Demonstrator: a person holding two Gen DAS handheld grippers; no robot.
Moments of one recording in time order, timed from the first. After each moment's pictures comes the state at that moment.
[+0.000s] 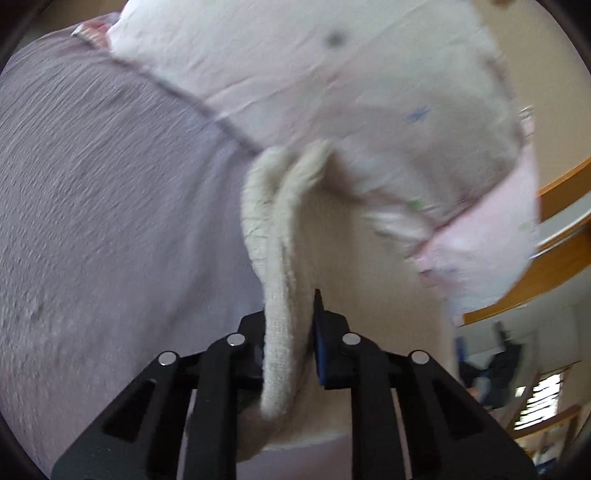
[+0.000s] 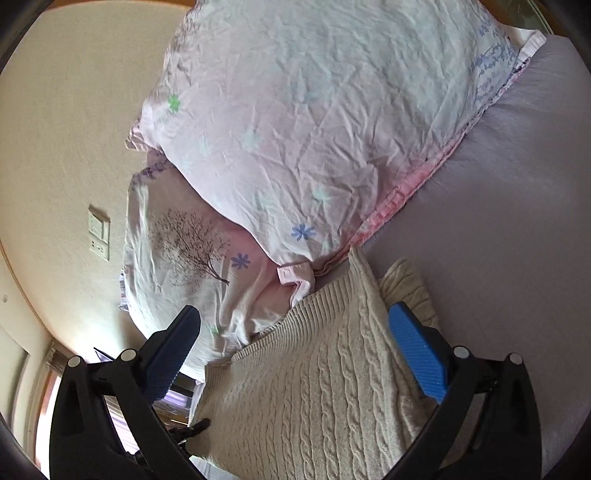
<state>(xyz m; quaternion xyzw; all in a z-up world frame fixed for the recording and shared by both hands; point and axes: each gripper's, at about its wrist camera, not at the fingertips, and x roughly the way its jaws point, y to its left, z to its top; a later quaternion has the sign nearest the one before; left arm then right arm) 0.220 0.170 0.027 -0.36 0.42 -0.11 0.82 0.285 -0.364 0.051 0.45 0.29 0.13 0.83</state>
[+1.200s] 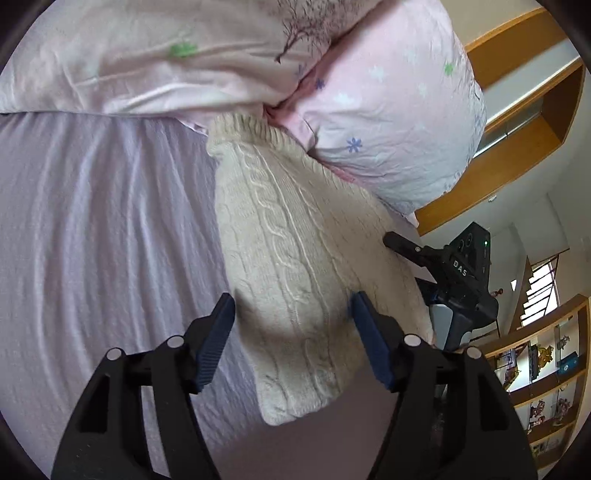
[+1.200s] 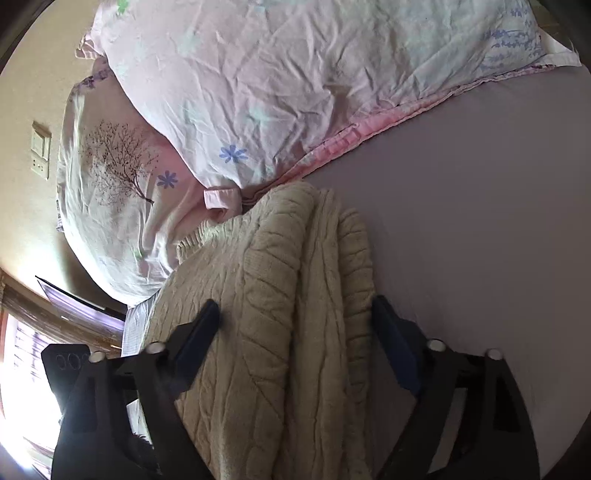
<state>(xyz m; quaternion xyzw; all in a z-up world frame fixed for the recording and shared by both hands) 0.262 -0.022 0.030 -0.23 0.48 -0.27 0.80 0.315 -0.357 0.020 0.31 0.47 0.12 0.82</state>
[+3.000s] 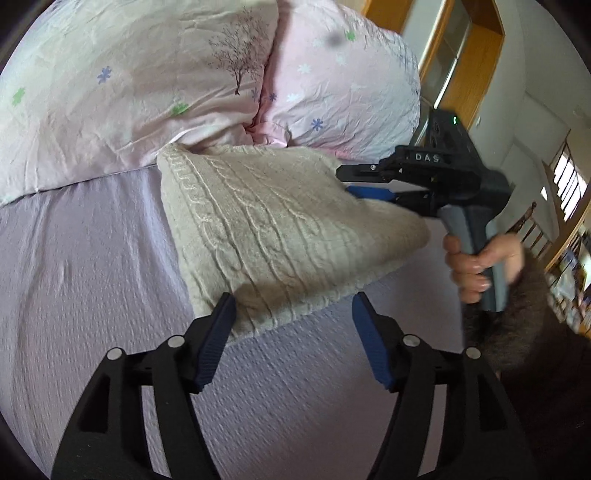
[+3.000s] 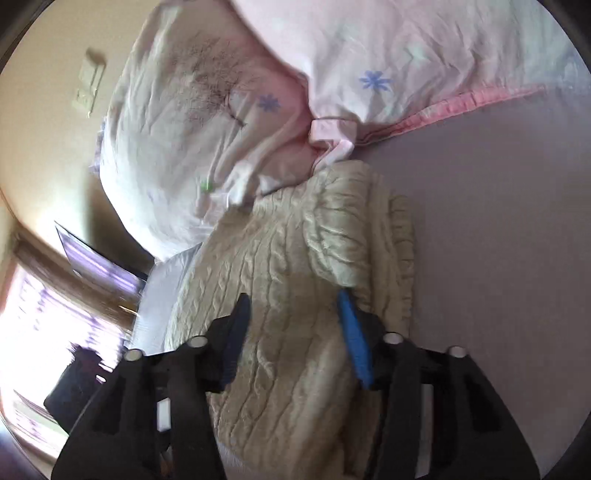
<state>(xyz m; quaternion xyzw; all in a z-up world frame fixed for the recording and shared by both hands) 0.146 0.015 0.042 -0.04 0.38 -0.29 0.88 0.288 -0.260 0.035 0.31 0.45 0.20 0.81</state>
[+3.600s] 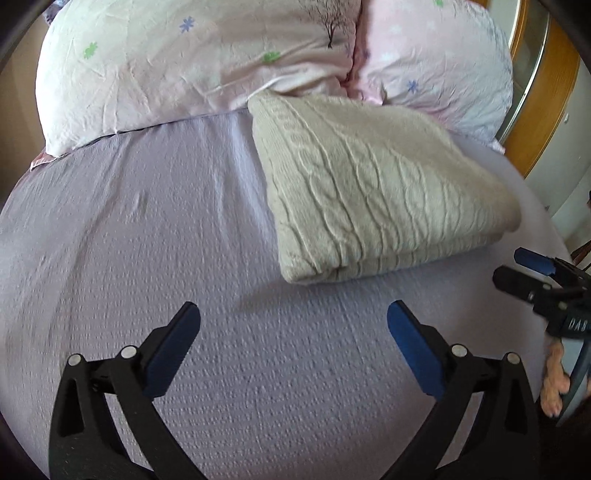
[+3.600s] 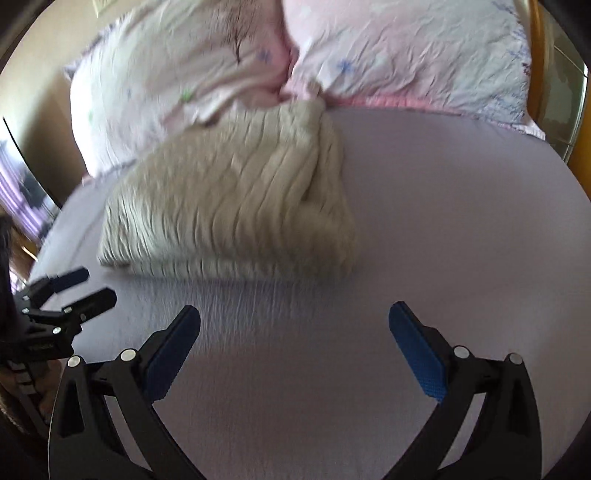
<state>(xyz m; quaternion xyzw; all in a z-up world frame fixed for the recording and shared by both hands) 0.148 0.018 0.021 0.00 0.48 -0.10 0.87 0.170 -0.198 0.022 0.07 0.49 0.06 0.86</state>
